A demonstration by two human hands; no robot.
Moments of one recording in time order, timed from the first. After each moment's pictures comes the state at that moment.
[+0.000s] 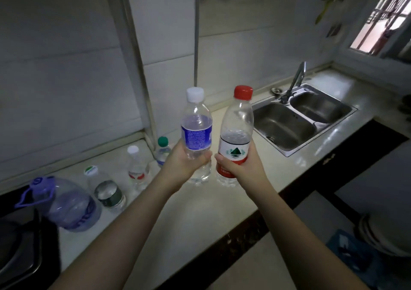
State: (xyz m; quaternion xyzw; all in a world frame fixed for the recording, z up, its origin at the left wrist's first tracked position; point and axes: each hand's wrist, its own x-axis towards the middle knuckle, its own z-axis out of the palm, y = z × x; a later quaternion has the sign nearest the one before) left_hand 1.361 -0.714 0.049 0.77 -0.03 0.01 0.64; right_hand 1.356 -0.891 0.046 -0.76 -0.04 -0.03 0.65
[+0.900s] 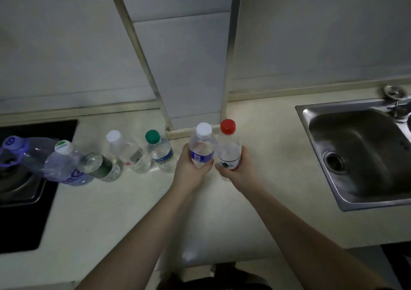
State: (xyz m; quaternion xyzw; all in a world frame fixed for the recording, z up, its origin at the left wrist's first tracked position) left_hand 1.496 -0.774 -0.104 0.76 0.33 0.10 0.55; right_hand 1.571 -0.920 -0.125 -0.75 -0.11 0.23 0.60
